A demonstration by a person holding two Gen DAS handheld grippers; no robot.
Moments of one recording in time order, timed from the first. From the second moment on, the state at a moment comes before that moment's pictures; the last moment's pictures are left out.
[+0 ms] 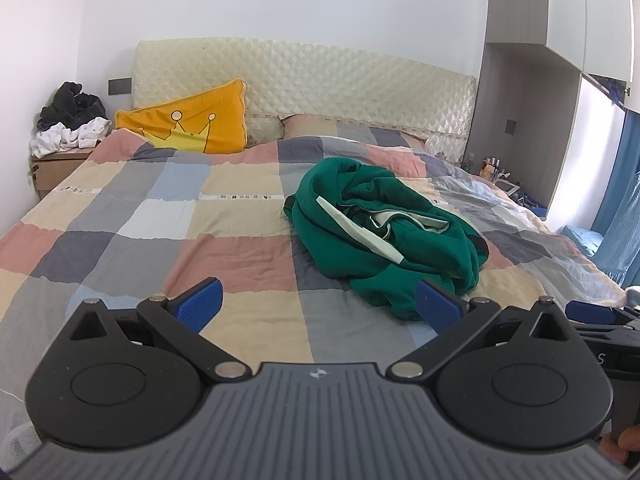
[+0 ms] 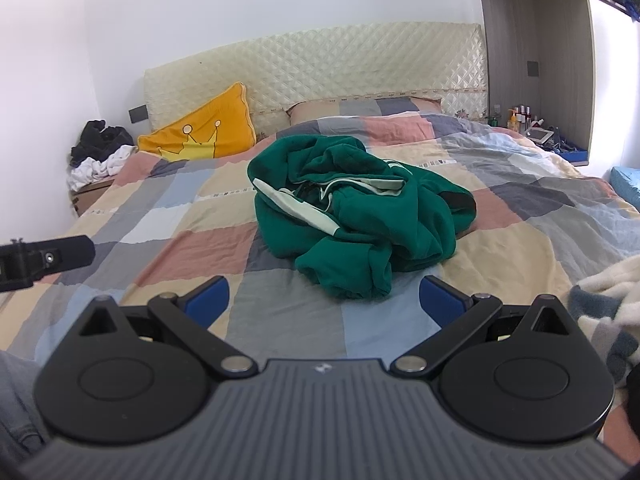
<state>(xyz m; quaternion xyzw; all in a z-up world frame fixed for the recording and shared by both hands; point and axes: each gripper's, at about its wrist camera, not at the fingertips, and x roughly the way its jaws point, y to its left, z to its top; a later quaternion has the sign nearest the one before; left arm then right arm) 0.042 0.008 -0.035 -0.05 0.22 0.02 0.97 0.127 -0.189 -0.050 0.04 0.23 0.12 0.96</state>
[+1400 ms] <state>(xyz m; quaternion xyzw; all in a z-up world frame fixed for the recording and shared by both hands) 0.285 0.027 -0.113 0.01 0.25 0.02 0.97 0.316 -0.164 -0.086 0.02 0.20 0.16 0.97</state>
